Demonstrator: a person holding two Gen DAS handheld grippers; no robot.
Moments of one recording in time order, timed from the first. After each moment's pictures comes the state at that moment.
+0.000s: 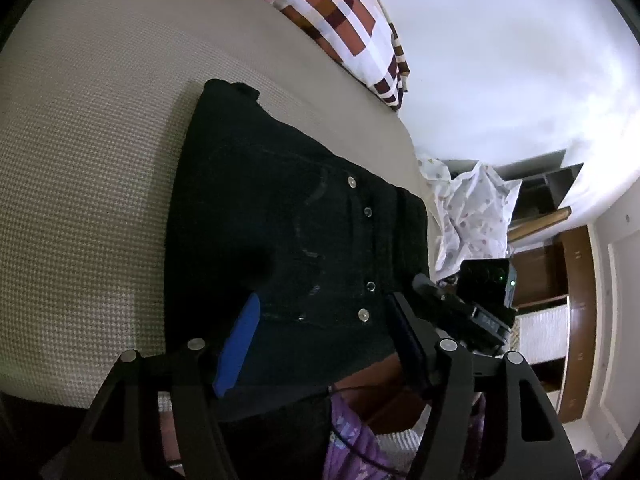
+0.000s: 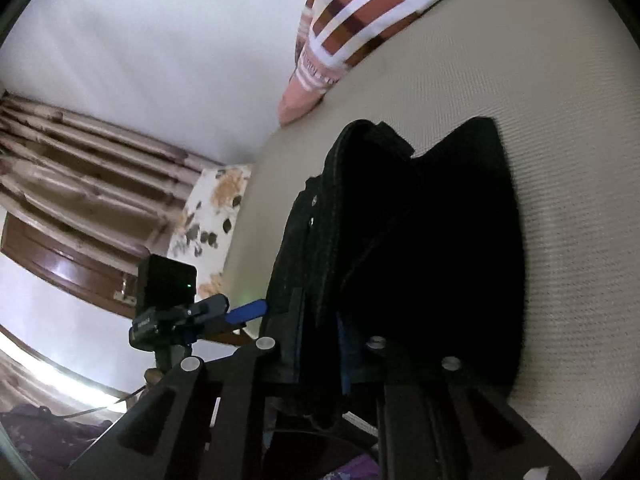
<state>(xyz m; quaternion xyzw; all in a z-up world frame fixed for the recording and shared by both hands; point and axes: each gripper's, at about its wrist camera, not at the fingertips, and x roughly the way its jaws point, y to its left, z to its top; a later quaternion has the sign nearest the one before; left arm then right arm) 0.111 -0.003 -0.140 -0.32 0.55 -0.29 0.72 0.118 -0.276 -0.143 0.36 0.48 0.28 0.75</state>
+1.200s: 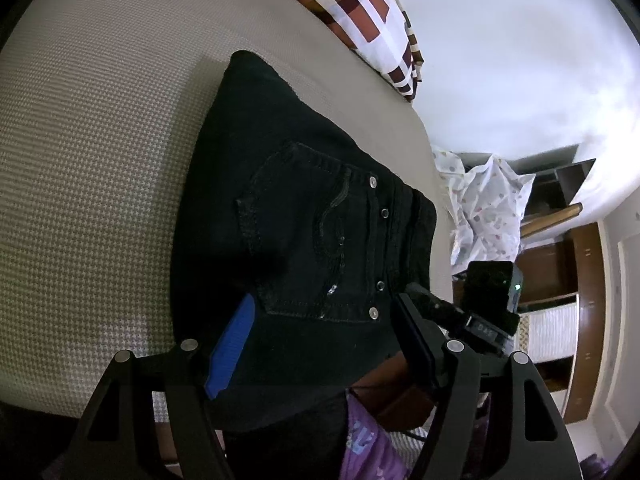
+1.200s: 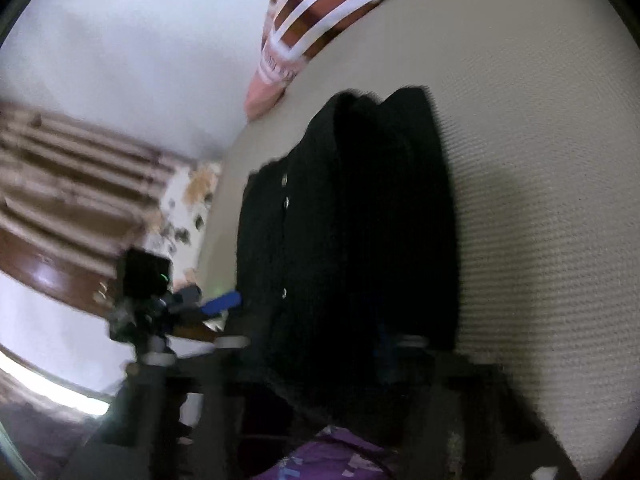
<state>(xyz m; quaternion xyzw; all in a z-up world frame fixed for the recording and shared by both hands) 0.113 -0.009 -0.158 -0.30 0.56 -0.28 0.71 0.114 -0.270 -0.156 0.31 0.52 0.26 0.76</state>
